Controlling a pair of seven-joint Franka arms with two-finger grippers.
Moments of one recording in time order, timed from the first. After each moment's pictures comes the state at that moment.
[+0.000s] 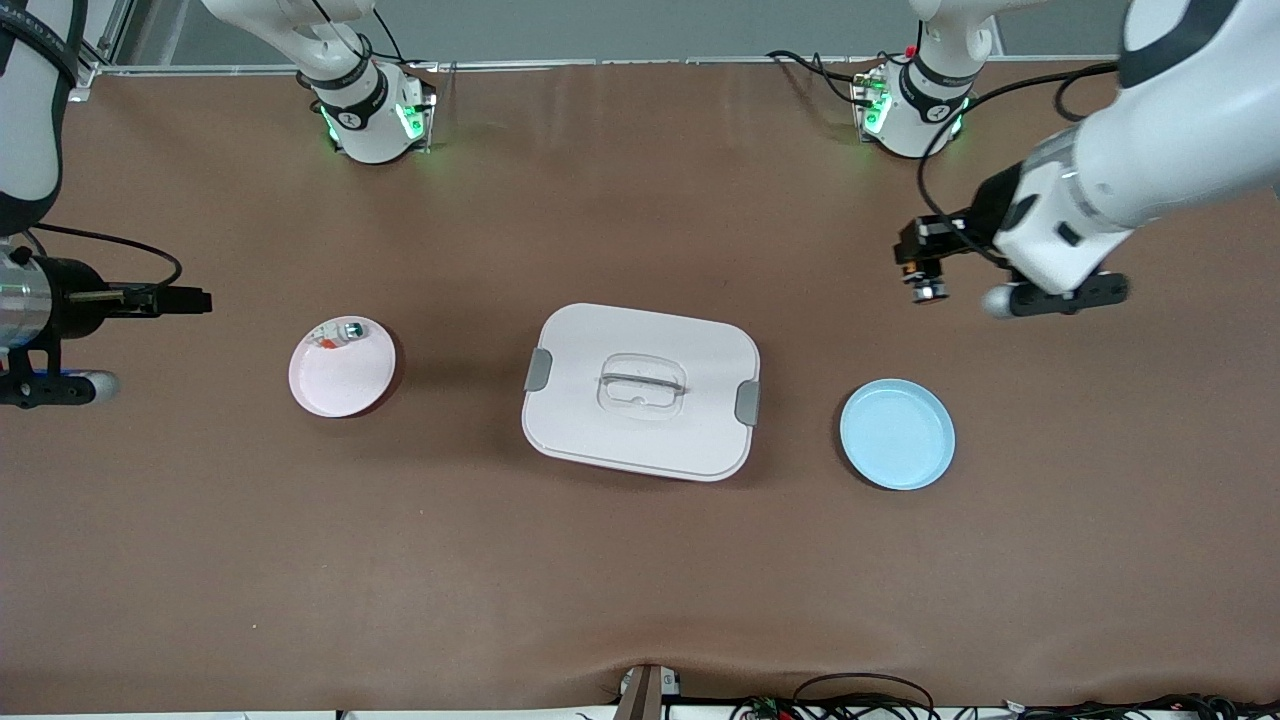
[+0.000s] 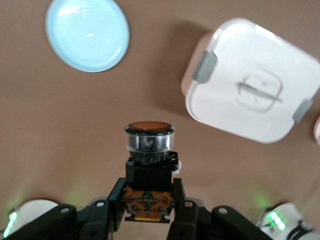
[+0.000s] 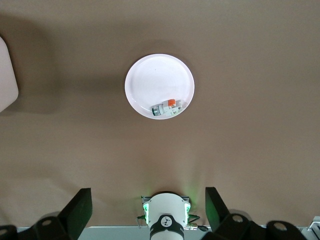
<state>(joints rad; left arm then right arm) 0.24 0.17 -0.55 -1.42 -0.23 1.44 -0.59 0.04 0.43 -0.08 -1.08 0.06 1.10 -0.02</state>
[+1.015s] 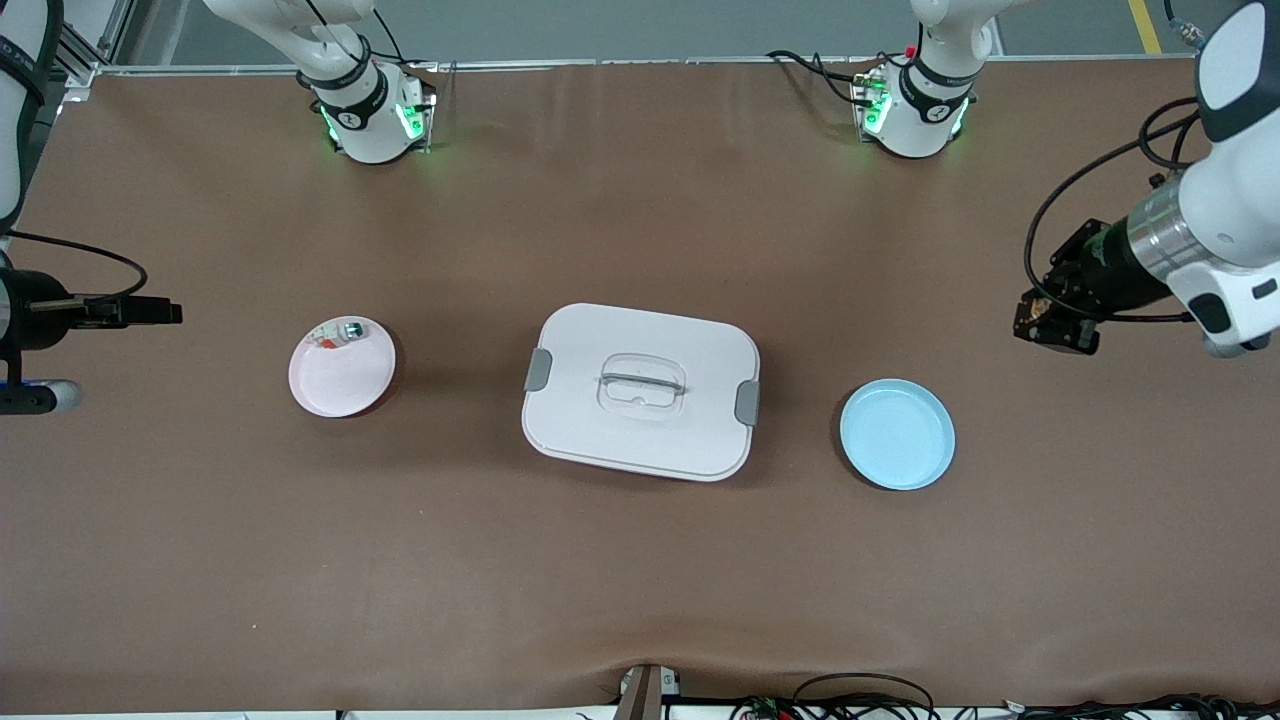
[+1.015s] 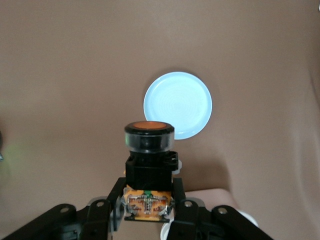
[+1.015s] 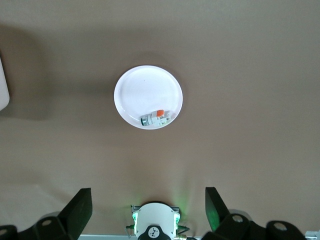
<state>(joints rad) 0.35 0.19 -0.54 -1.47 0.00 1.59 -1.44 0.00 0.44 -0.08 -1.07 0.05 1.15 -0.09</state>
